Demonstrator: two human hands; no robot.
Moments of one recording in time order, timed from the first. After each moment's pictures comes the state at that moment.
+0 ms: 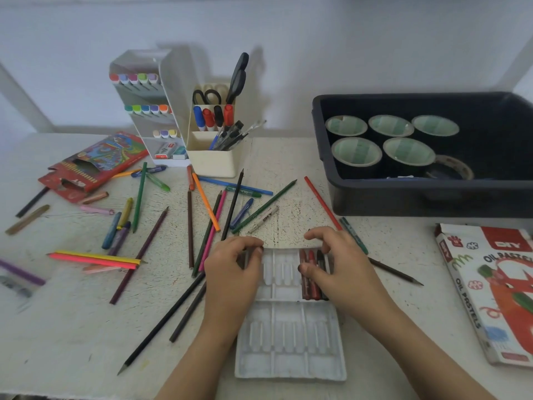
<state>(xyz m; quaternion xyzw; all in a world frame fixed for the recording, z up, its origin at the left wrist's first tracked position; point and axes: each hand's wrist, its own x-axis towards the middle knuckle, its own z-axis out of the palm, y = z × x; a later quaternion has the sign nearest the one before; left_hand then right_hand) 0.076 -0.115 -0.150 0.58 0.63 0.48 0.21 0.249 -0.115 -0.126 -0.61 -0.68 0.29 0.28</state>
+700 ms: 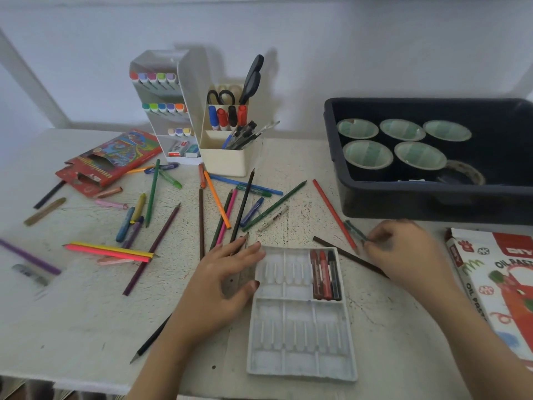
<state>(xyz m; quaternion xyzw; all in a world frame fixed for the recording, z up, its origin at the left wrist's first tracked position) 0.019 -0.137 -0.146 0.73 0.53 0.34 0.27 0.301 -0.089 -0.107 -0.74 -0.64 0.14 0.15</state>
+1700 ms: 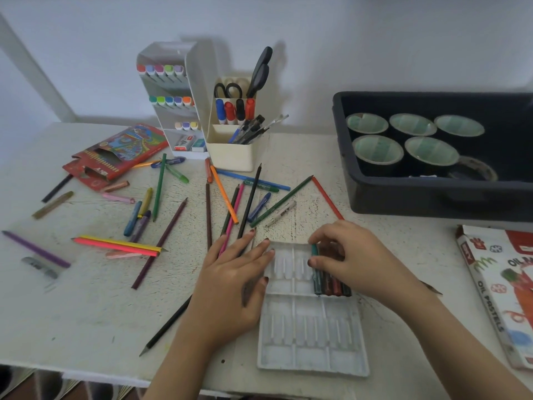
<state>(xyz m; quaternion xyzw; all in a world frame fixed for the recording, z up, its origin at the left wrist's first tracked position) 0.025 -0.142 -0.152 0.81 0.52 0.27 0.08 0.246 -0.097 -0.102 -0.56 -0.77 0.25 0.14</state>
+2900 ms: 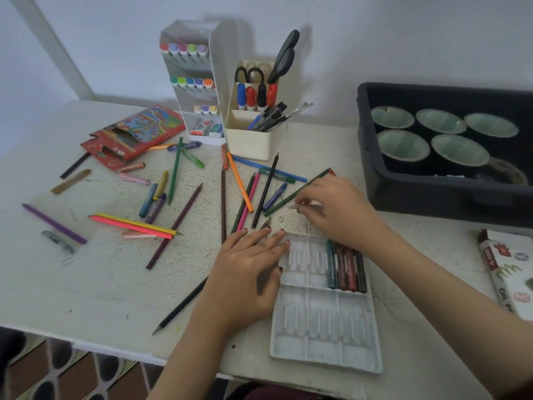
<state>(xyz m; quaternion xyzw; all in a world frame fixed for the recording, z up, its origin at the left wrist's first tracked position) 0.027 -0.144 -0.150 0.80 0.54 0.26 0.09 0.209 -0.033 -0.111 -0.44 -0.88 0.06 0.17</state>
